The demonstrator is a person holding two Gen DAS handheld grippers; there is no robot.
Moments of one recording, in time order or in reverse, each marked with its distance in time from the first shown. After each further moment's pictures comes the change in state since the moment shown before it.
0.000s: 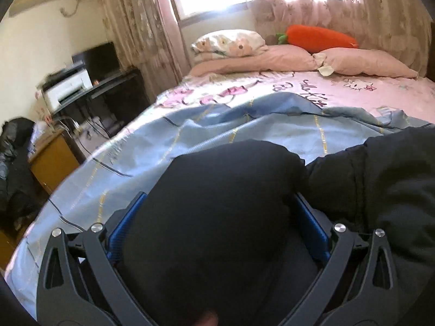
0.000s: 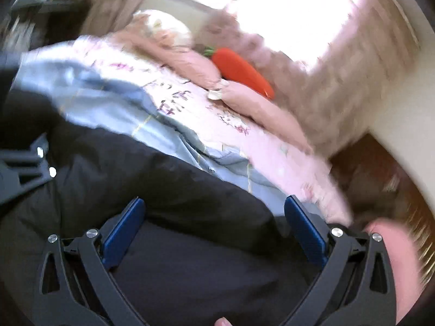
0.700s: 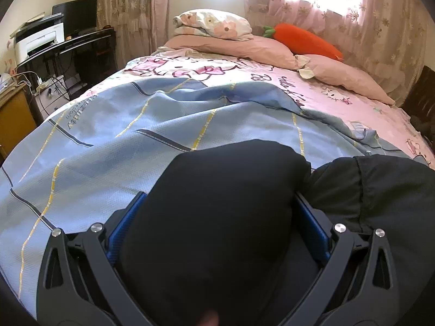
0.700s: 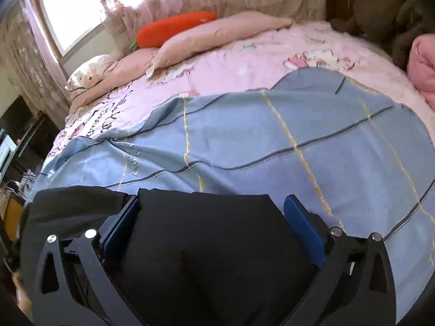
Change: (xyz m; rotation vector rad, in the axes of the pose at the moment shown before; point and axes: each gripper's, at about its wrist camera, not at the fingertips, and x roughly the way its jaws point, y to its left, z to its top) left arm 0.024 0.024 0.000 -0.153 0.098 -0.255; right arm 0.084 -0.226 -0.135 0.722 0.132 0.277
